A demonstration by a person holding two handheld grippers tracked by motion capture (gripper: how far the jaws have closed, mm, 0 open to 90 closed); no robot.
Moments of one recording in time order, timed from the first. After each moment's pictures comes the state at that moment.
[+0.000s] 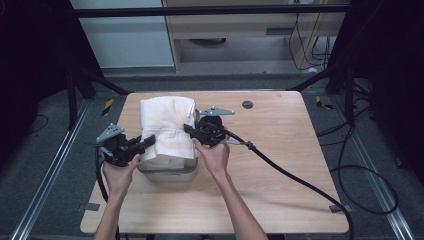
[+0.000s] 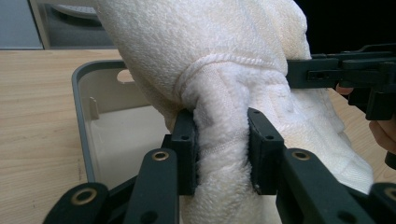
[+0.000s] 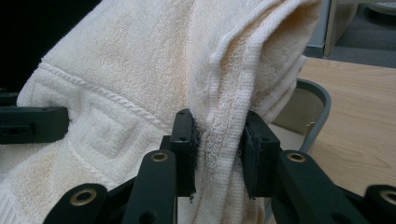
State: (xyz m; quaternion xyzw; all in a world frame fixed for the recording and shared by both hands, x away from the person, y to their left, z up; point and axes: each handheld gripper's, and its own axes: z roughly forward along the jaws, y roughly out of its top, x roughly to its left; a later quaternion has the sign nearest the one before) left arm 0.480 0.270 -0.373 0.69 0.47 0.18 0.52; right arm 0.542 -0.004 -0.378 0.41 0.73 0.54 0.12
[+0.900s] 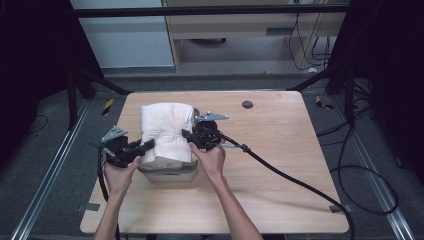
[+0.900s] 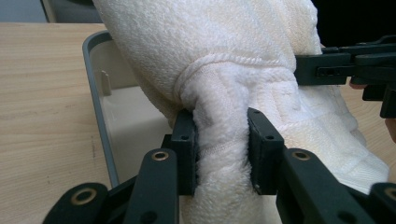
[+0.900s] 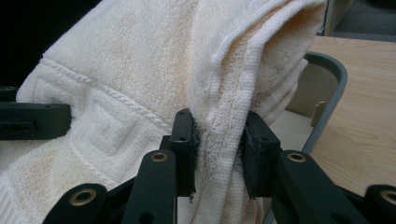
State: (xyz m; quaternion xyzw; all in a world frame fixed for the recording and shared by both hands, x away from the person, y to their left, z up) left arm 0.490 0.277 -0.394 0.71 0.49 0.17 0.48; right arm 0.547 0.008 -0.403 0.43 0.73 0.52 0.11
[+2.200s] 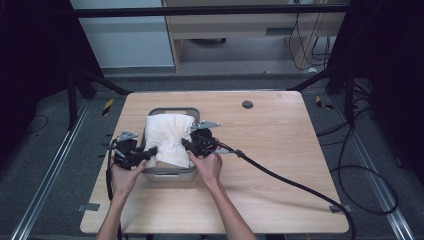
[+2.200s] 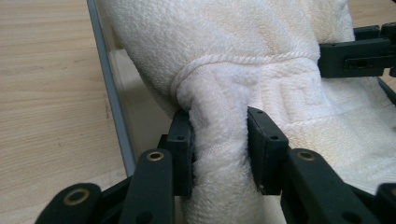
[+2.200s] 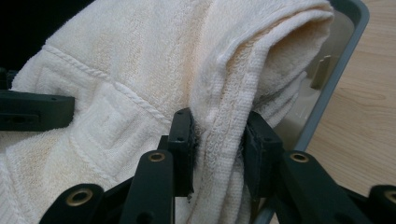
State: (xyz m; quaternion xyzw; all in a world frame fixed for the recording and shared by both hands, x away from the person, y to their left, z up) left arm 0.506 0.269 -0.424 0.74 0.51 0.17 0.40; right arm 0.548 0.023 -0.438 0.44 0.76 0.46 0.13
